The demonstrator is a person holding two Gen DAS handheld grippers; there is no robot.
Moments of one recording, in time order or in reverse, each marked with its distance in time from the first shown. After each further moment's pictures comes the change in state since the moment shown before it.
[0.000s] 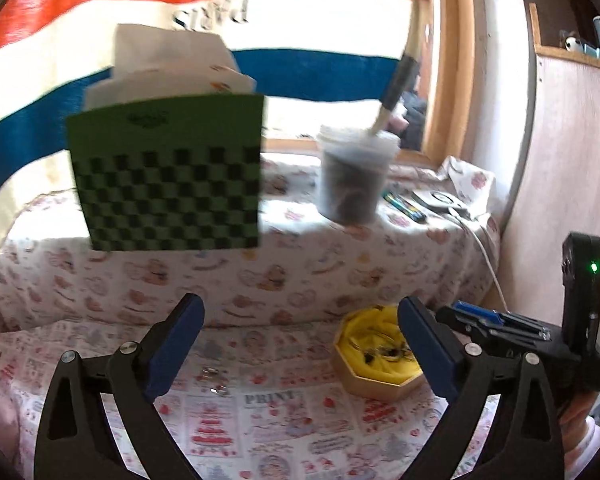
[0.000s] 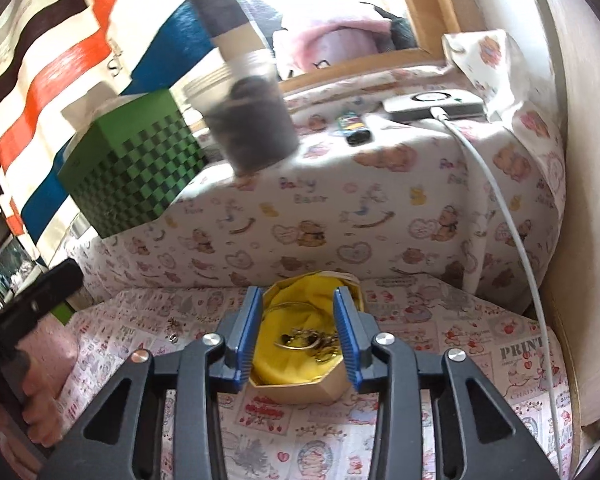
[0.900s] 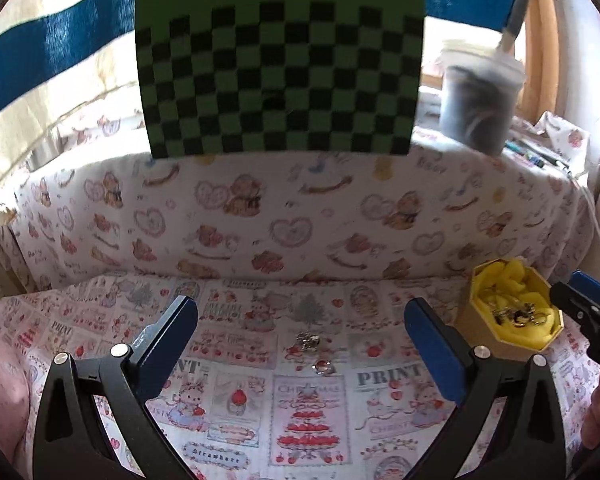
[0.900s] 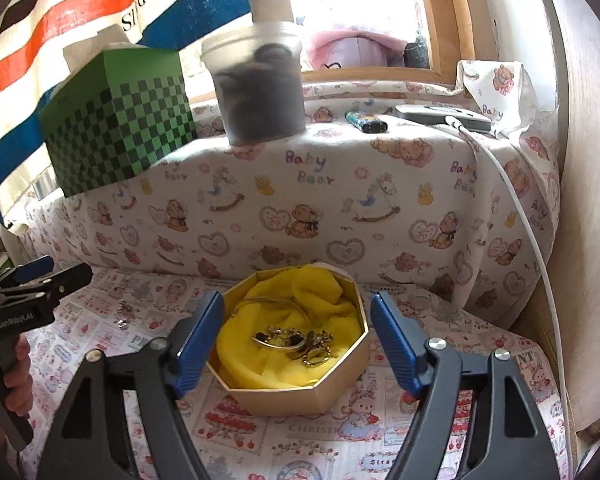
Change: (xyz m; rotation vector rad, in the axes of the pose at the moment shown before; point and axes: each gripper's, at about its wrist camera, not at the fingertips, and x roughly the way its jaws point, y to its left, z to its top) left arm 0.064 0.073 -0.054 -0.038 0.131 0.213; right arm 0.031 0.017 -0.028 -0.120 -0.074 -0.175
